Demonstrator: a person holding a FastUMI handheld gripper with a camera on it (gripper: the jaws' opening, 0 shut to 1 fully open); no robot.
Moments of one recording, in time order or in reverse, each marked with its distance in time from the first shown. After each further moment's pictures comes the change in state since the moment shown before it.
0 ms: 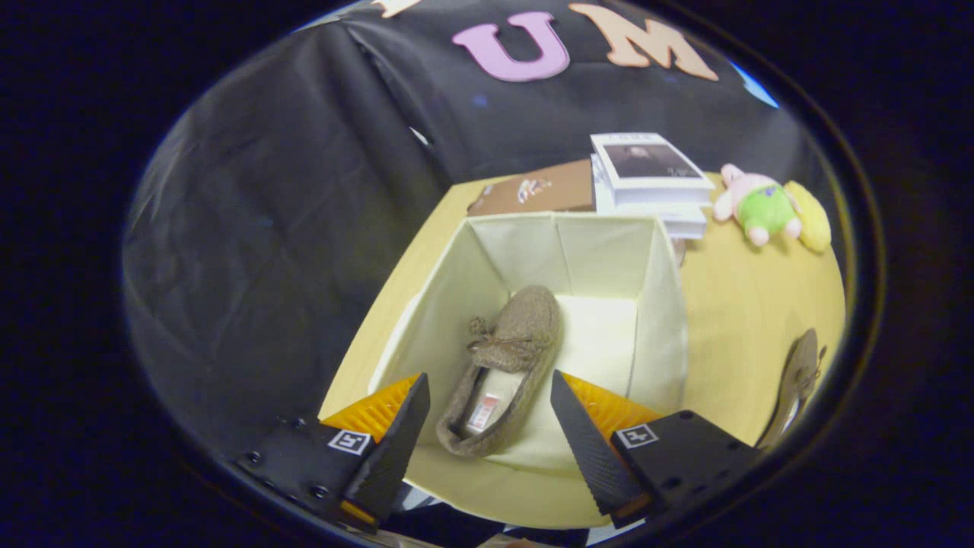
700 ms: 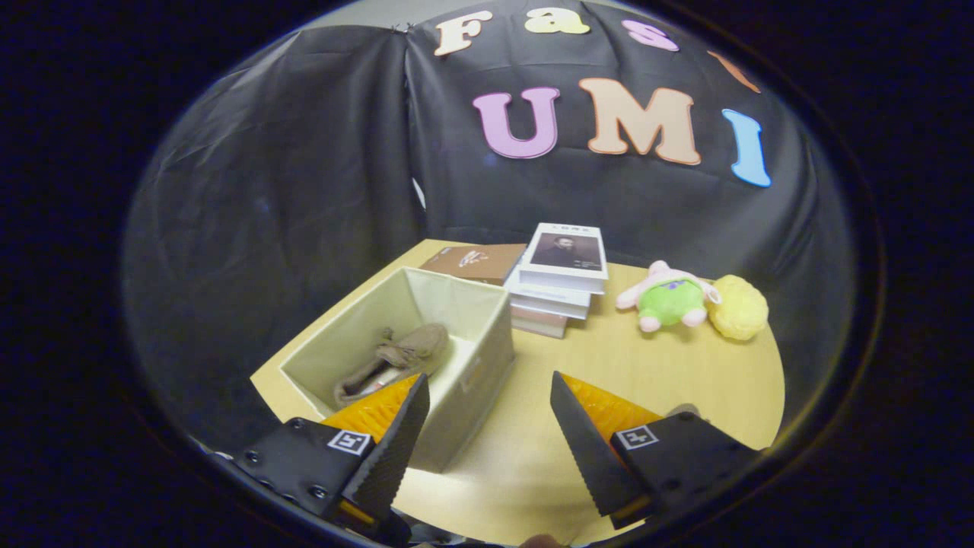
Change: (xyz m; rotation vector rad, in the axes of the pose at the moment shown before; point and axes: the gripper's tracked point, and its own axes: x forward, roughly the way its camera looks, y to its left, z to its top) arm -0.112 -0.142 0.011 -0.183 -0.227 -0.136
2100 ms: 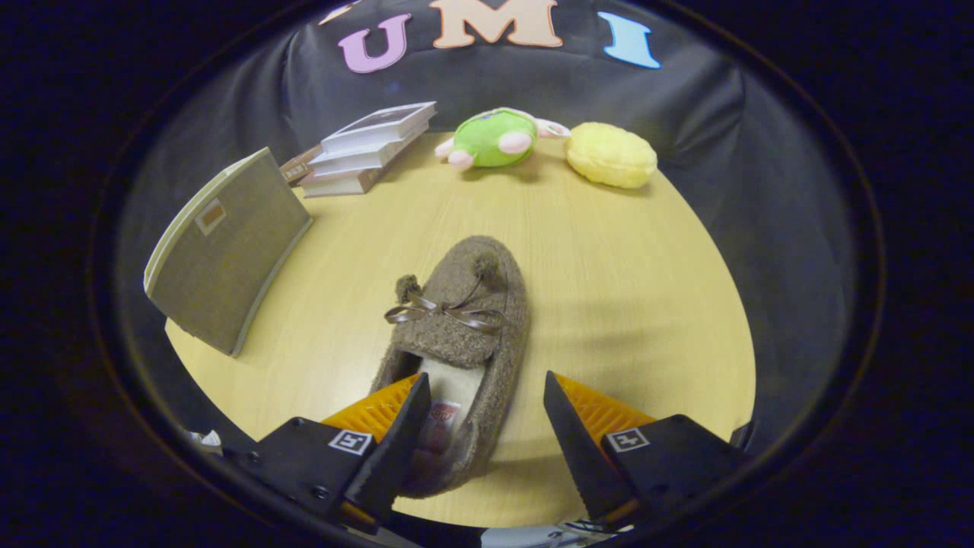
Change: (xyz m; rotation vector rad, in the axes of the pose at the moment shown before) arm -0.018 -0.239 -0.197 0.154 0.389 -0.257
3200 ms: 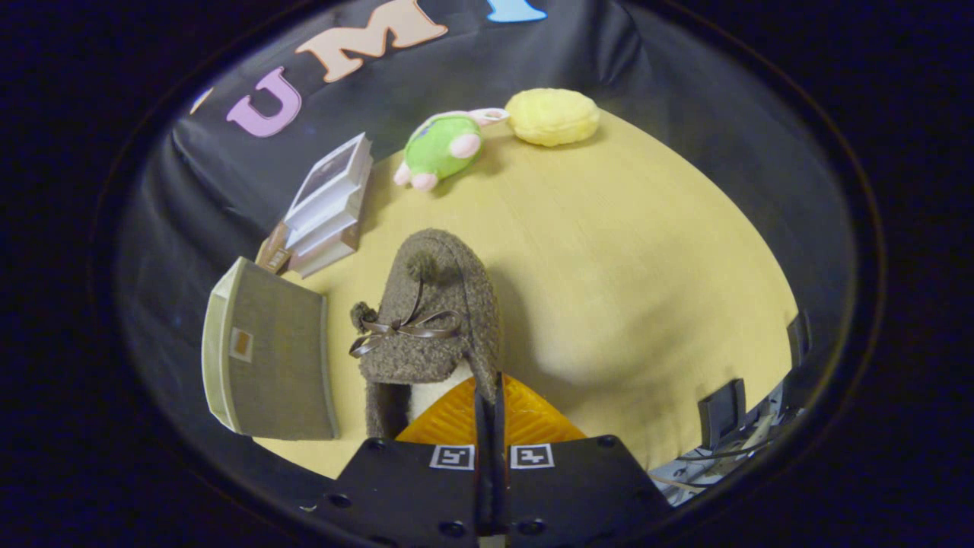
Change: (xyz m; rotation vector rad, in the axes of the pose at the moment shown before) arm -0.050 0.061 0.048 0.427 0.063 0.028
